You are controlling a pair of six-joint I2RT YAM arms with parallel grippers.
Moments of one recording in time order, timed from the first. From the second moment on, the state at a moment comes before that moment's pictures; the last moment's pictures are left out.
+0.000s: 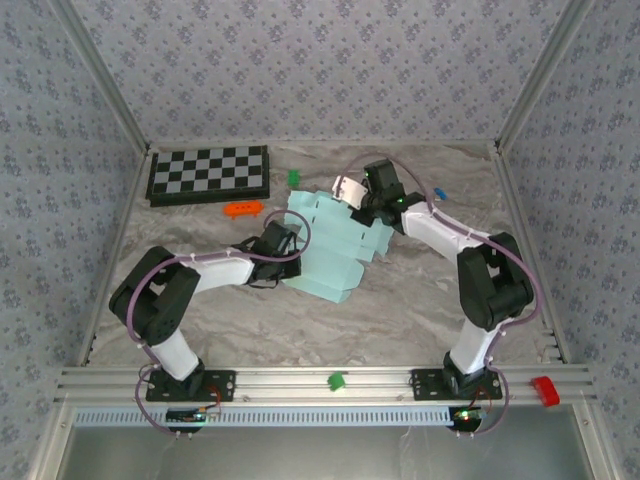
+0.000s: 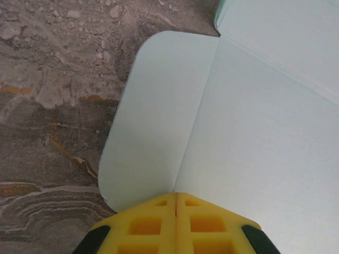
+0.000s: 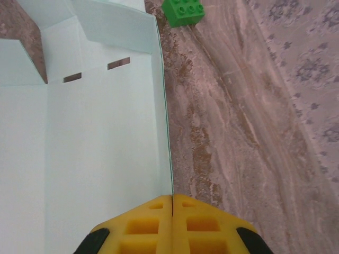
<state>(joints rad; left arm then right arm) -0.66 1.67 0.81 -0.12 0.05 -0.71 0.46 1.73 1.22 -0.20 -0.06 -0.79</state>
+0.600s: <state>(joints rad) -0.67 1.71 0.82 -0.04 0.07 -0.75 0.60 1.64 0.96 0.15 0.14 -0.93</state>
